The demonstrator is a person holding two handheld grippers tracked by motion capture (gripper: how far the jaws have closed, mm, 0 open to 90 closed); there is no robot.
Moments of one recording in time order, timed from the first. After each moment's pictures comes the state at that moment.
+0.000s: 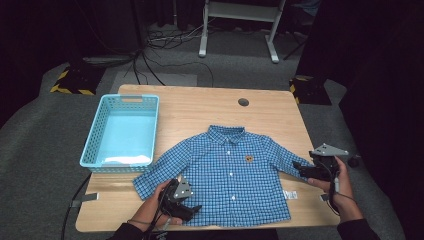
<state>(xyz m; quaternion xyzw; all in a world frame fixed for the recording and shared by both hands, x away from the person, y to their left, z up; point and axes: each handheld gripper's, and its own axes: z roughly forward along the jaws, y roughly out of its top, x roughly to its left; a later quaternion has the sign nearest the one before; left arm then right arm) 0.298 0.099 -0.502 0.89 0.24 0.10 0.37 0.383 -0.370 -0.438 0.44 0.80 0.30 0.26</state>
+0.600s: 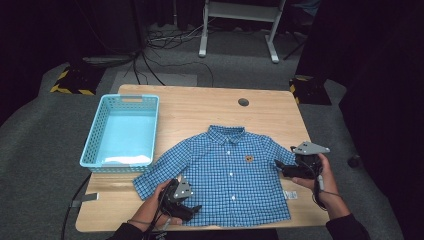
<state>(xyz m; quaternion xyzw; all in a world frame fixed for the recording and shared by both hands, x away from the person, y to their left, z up) 0.298 0.098 -0.502 0.89 0.24 0.10 0.37 0.380 -0.311 -0.423 0.37 0.83 0.33 0.26</state>
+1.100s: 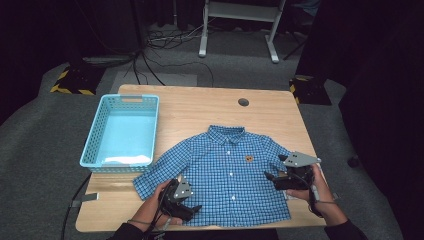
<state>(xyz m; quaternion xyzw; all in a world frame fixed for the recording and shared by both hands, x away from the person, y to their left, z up) 0.298 0.098 -0.502 0.89 0.25 0.10 0.37 0.351 -0.284 -0.426 0.30 0.86 0.35 0.23</state>
